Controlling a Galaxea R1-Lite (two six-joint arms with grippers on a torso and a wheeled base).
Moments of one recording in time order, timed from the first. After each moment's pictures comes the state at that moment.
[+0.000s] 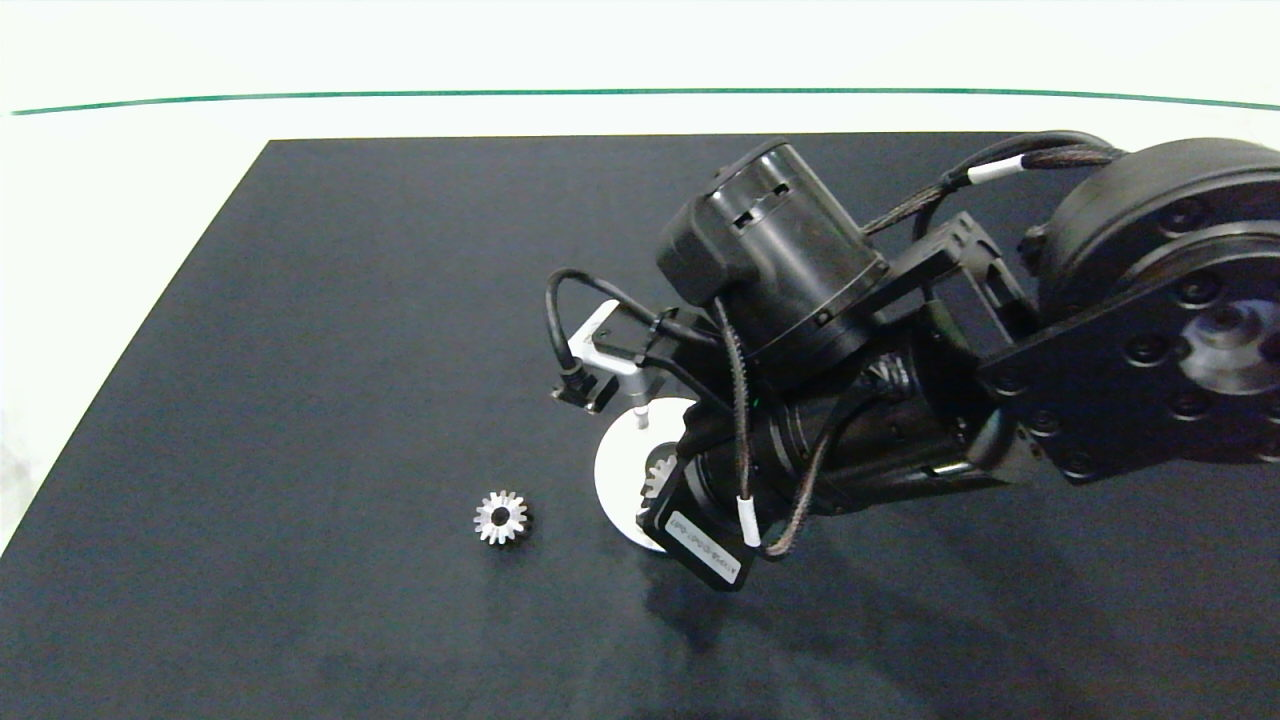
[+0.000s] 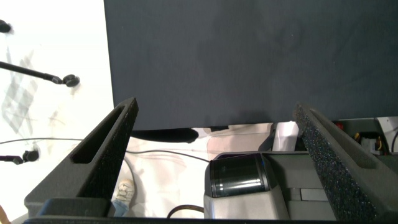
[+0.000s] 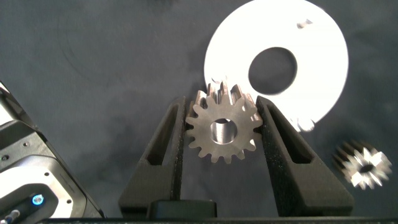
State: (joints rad) left arm 0.15 0.34 -1.04 1.13 0.01 0.28; right arm 0.97 1.93 -1.79 0.71 -0.18 -0.23
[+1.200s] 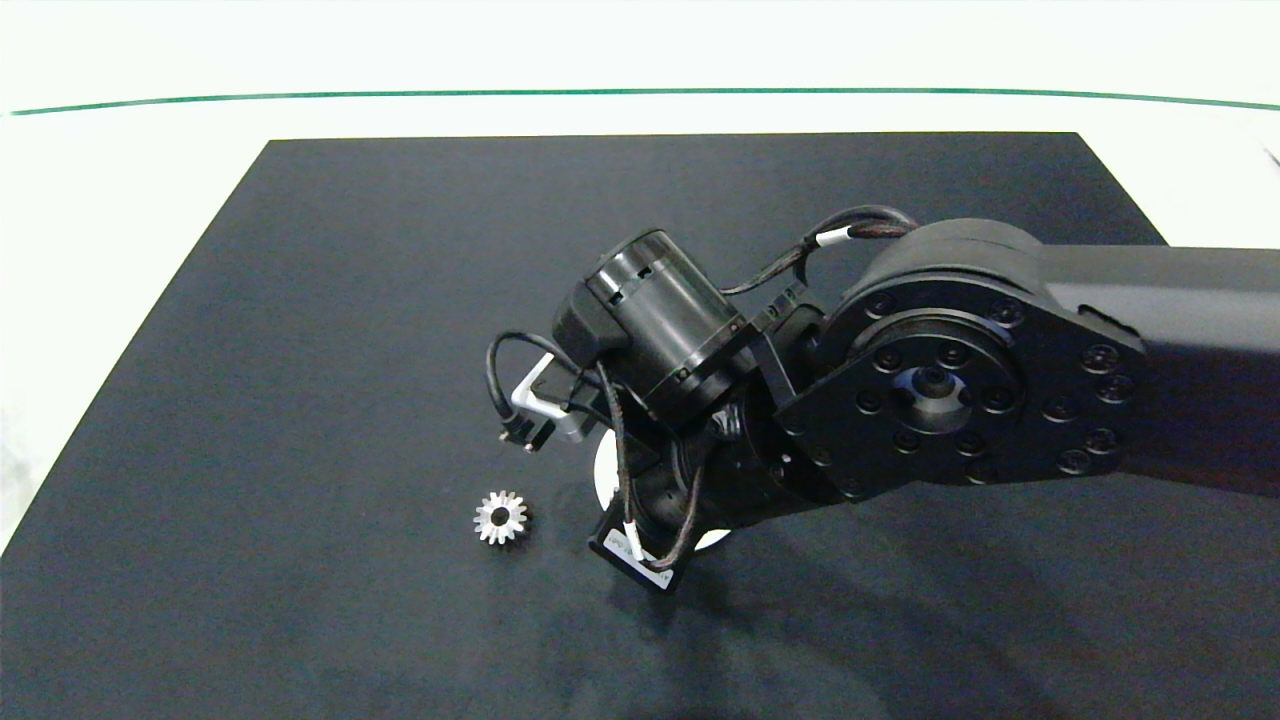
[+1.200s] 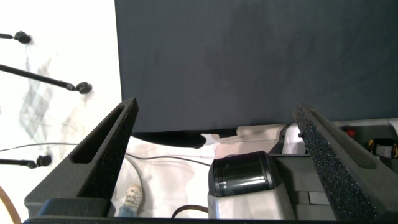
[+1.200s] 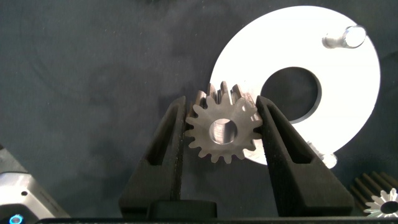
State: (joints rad) left arm 0.17 0.28 -1.02 1.13 0.01 0.32; right arm 0.97 2.08 -1.91 0.74 -0.24 -0.24
